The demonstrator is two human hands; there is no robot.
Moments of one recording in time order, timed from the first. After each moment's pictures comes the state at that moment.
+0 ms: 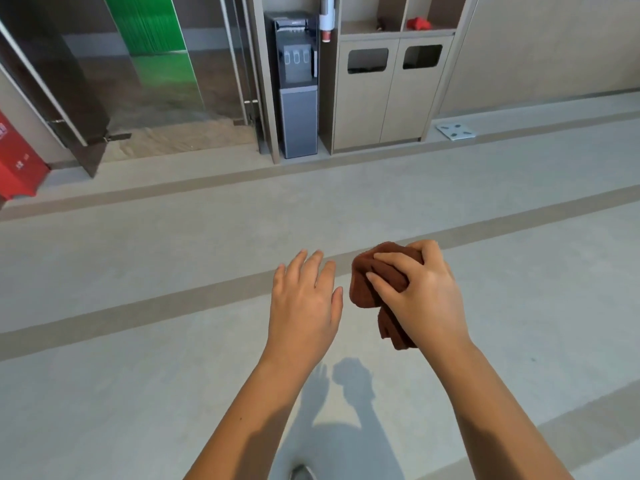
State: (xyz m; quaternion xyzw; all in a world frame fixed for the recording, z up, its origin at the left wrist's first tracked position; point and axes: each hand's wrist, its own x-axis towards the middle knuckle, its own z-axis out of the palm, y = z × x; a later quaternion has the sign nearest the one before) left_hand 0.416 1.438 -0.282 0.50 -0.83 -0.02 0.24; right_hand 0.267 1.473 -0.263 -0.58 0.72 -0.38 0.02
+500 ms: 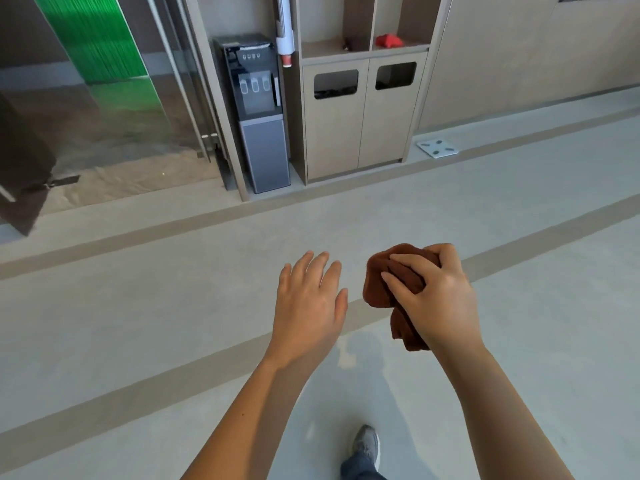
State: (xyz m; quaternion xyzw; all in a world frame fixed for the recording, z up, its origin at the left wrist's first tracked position) left_hand 0.222 1.112 -0.291 0.46 -0.87 -0.05 0.20; right_hand 0.067 1.170 -0.277 -0.52 0.76 -0.40 0.00
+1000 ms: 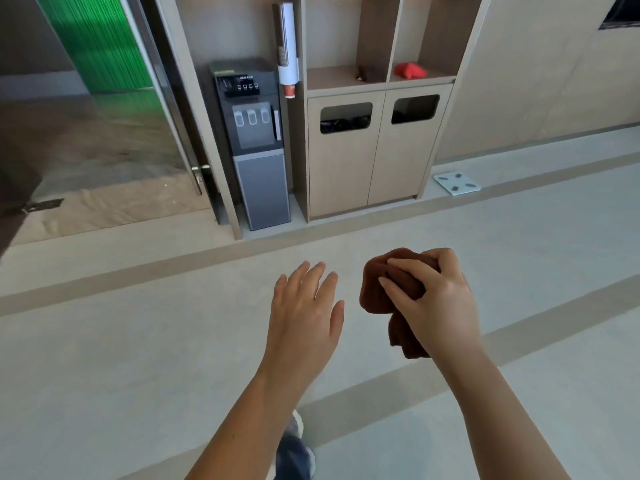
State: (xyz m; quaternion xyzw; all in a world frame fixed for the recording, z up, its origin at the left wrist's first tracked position) left_hand 0.080 0.783 -0.276 0.47 -0.85 -0.03 0.23; right_hand -0.081 0.826 -0.258 -0.55 0.73 -0.40 -0.02
